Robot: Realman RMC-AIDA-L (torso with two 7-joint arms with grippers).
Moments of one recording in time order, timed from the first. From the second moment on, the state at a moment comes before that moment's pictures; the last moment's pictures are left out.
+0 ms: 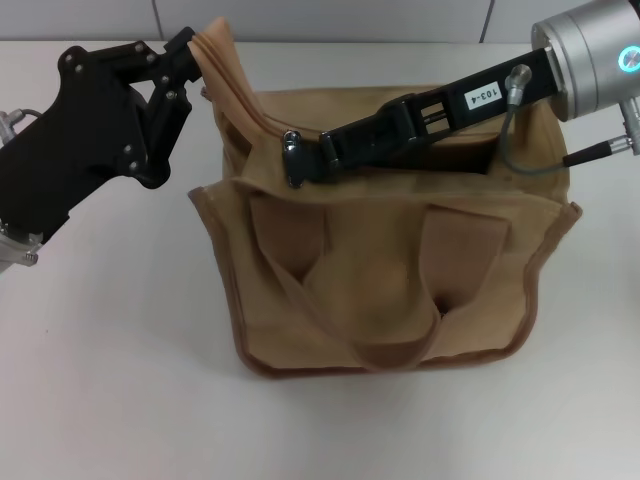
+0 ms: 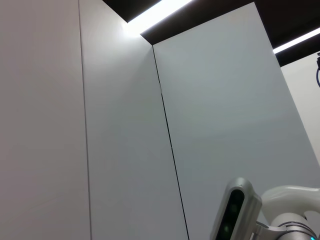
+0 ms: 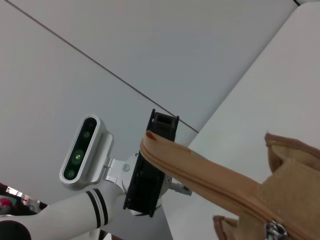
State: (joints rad) left arm -0.46 -2.08 0.67 0.32 1.38 1.90 -0.66; right arm 0.95 2.02 -0.92 -0.65 -1.93 -1.76 2.34
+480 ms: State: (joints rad) left arm -0.47 -2.08 0.67 0.32 1.38 1.90 -0.68; right arm 0.96 2.04 -0.92 -0.65 -1.93 -1.75 2.37
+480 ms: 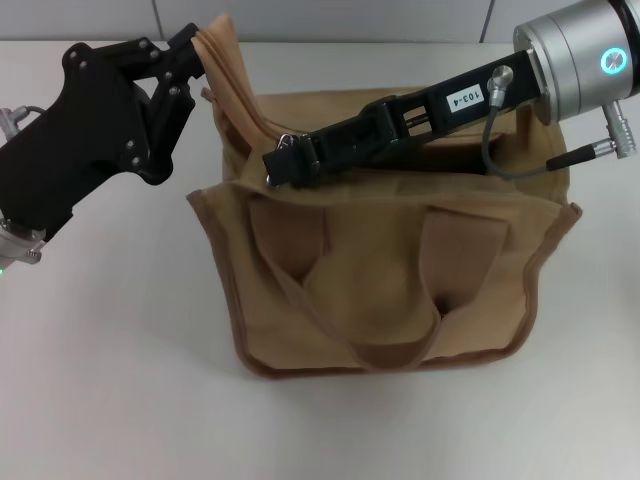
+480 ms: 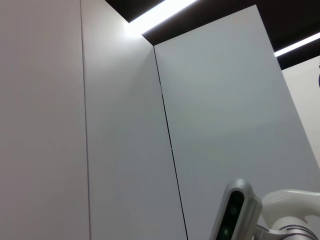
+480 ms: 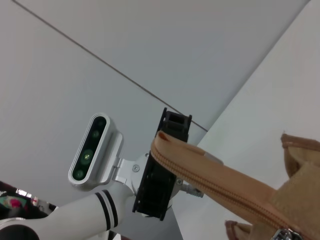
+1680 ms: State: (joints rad) left arm -0.48 -2.08 0.68 0.30 1.36 1.90 -0.68; right arm 0.91 2.05 -0.92 -0.65 -1.87 -1.72 2.38
